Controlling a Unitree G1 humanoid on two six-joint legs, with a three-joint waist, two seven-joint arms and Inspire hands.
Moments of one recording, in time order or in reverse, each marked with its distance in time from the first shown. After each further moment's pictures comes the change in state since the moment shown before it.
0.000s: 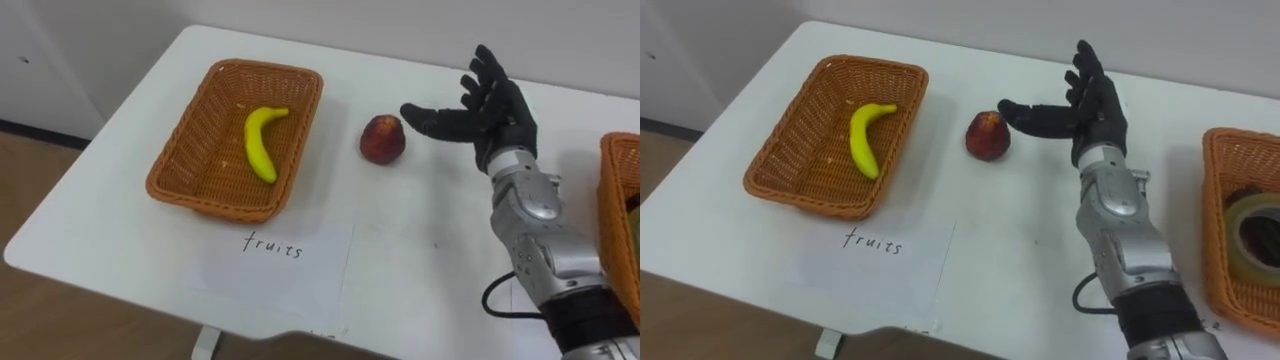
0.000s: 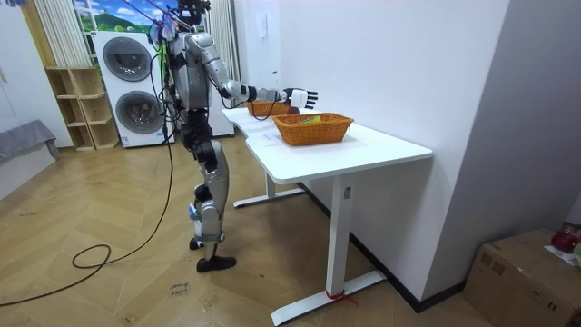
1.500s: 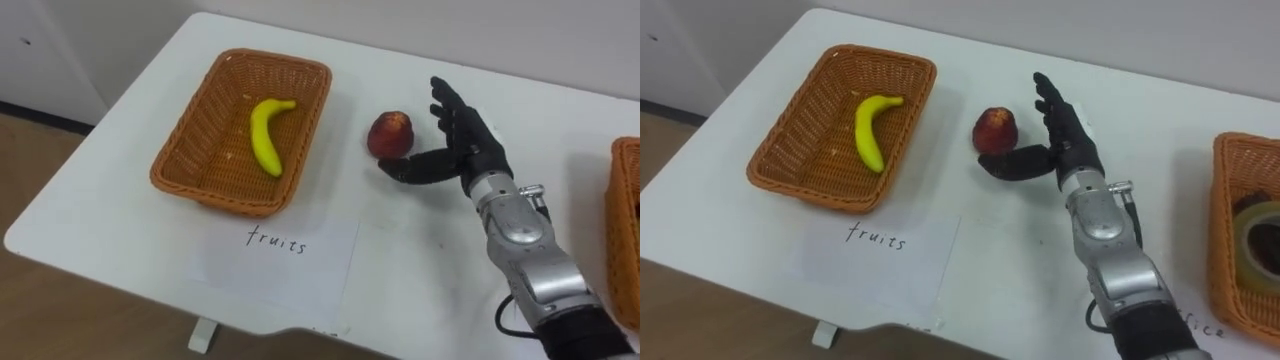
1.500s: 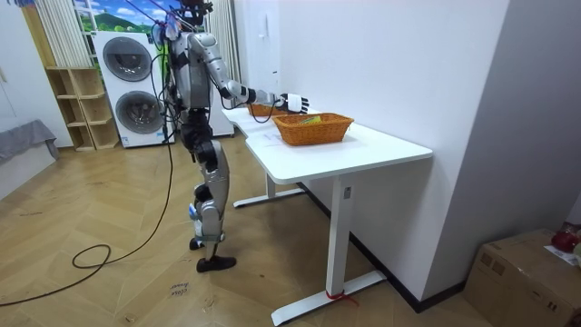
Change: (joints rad) left arm -0.007 0.007 -0.009 0.009 0.012 0.001 -0.029; right arm 0.020 0.007 0.050 0.015 -0.404 0.000 0.061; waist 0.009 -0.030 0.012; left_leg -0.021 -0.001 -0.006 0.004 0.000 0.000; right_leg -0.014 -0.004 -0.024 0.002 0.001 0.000
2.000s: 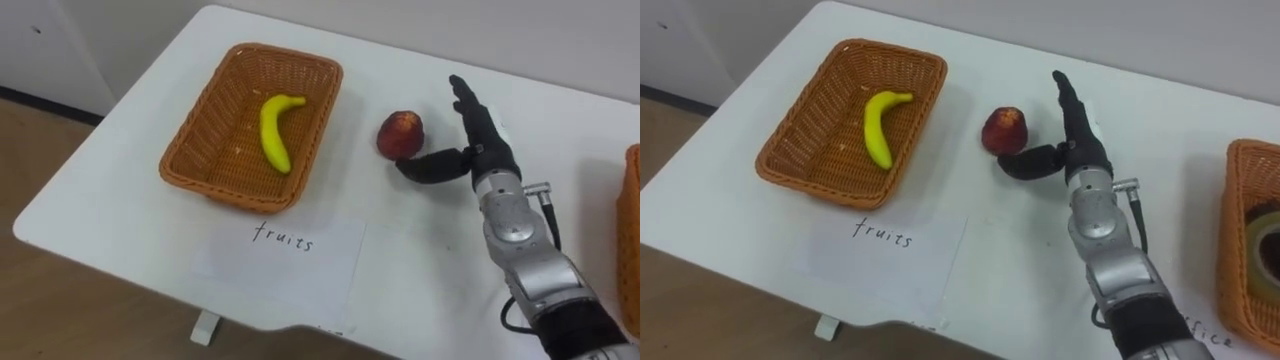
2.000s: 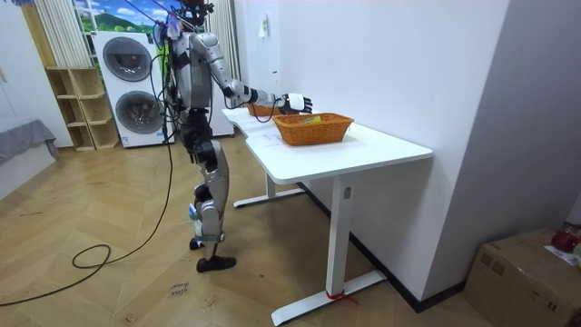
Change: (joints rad) left arm -0.013 0.000 0.000 0.013 0.001 -0.005 0.005; right arm -0.047 0.001 0.026 0.071 -0.132 -0.002 -0.126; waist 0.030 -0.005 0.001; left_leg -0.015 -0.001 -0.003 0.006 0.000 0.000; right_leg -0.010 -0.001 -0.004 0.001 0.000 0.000
